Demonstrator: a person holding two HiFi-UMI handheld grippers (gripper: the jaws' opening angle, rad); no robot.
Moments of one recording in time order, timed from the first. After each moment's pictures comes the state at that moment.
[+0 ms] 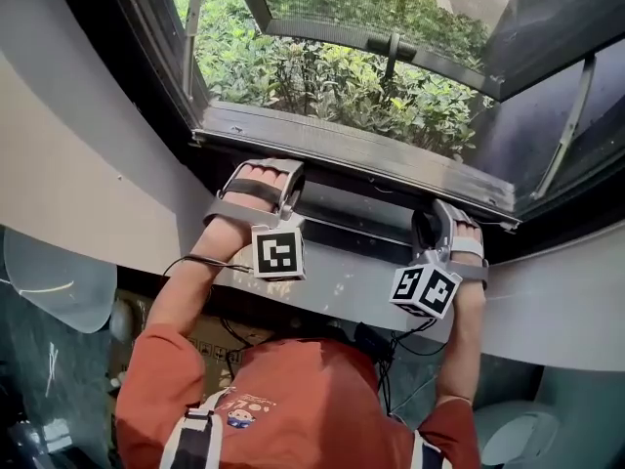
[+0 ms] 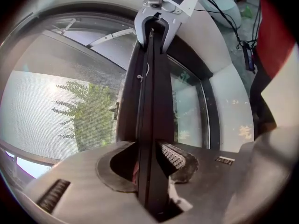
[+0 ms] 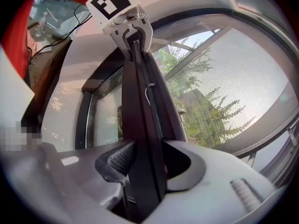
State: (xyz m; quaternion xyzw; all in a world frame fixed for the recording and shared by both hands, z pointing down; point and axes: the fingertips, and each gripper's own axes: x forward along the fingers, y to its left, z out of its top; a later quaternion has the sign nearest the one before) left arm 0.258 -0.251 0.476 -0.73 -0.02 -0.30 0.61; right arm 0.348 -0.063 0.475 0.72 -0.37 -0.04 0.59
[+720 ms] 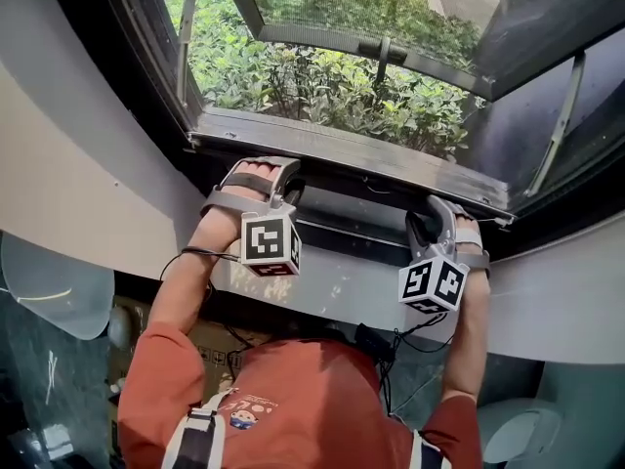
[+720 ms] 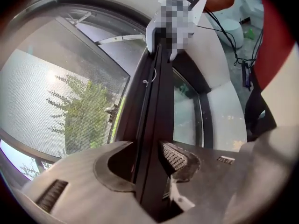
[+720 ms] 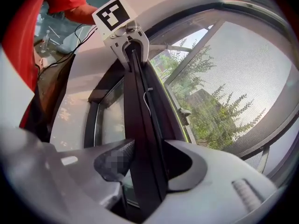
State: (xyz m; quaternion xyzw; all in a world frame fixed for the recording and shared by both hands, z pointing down) left arm 0.271 -0.249 0.471 -0.78 -0.06 -0.28 0.56; right arm 0.347 -0.064 0.473 0.71 -0.44 -0.02 0.55
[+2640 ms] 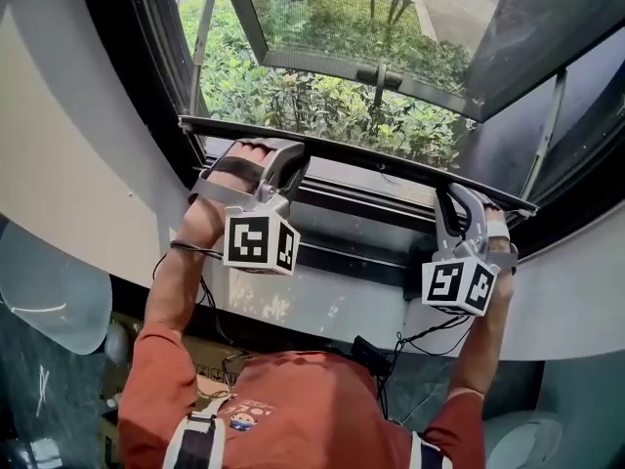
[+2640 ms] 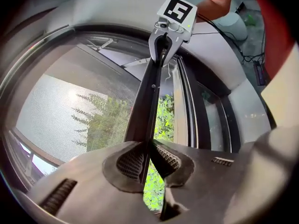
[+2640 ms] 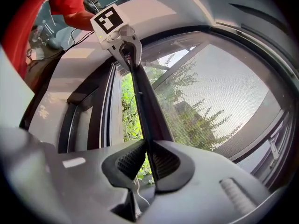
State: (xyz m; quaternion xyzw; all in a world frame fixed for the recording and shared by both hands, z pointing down) left arm 0.274 -0.251 0.347 -0.79 0.00 -0.14 0.60; right arm 0.355 -0.064 0.347 0.74 -0.38 -0.14 0.54
